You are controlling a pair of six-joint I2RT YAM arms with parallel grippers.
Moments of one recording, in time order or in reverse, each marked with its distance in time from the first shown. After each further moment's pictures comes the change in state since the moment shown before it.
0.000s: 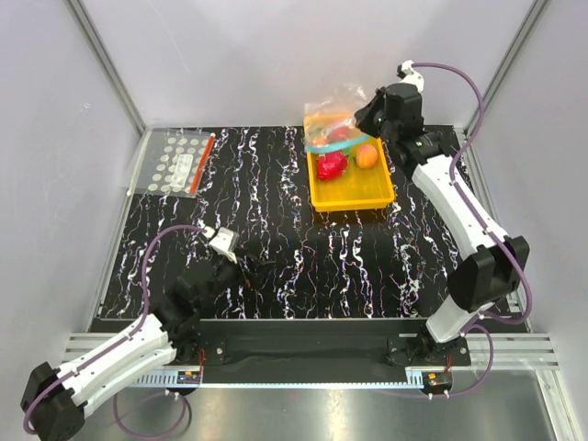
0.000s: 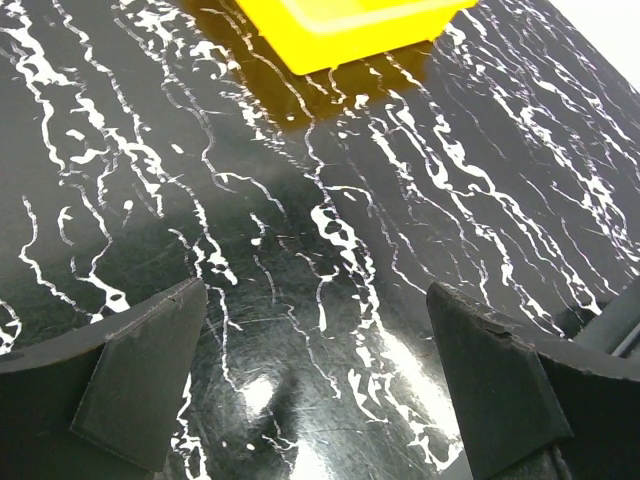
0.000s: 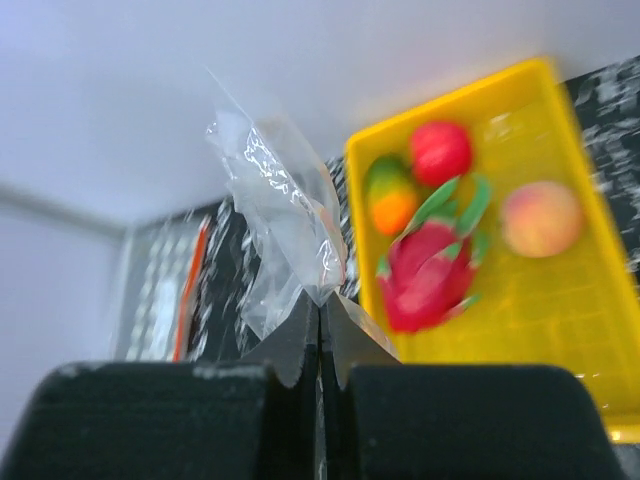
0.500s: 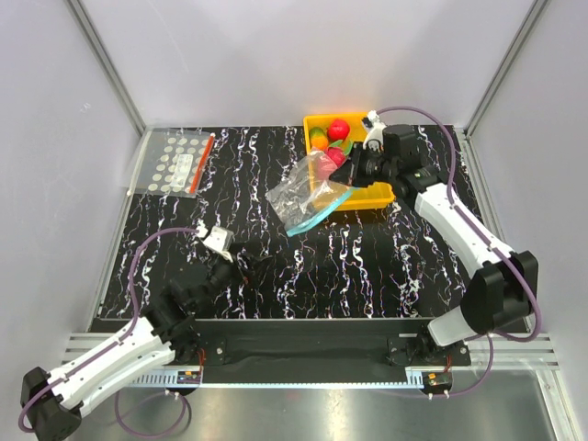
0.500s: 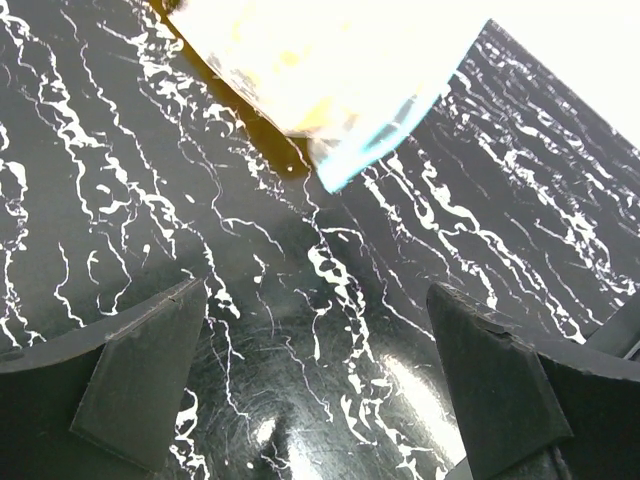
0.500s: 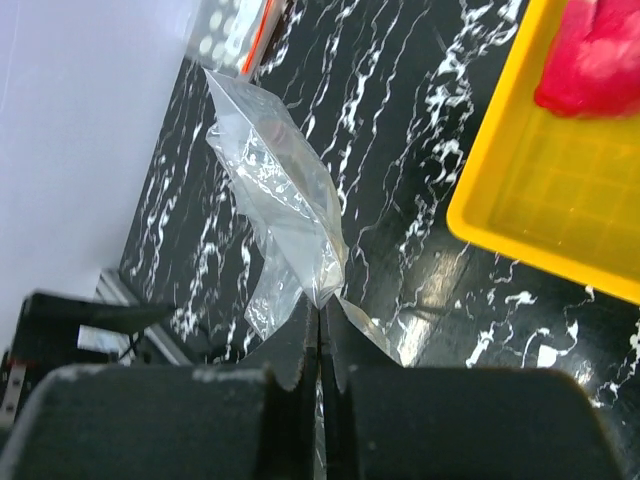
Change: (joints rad) left arm -0.070 -0.082 0.061 -0.064 -0.107 0.031; right arm 0.000 -0.168 -0.400 0.009 -0.677 -0.141
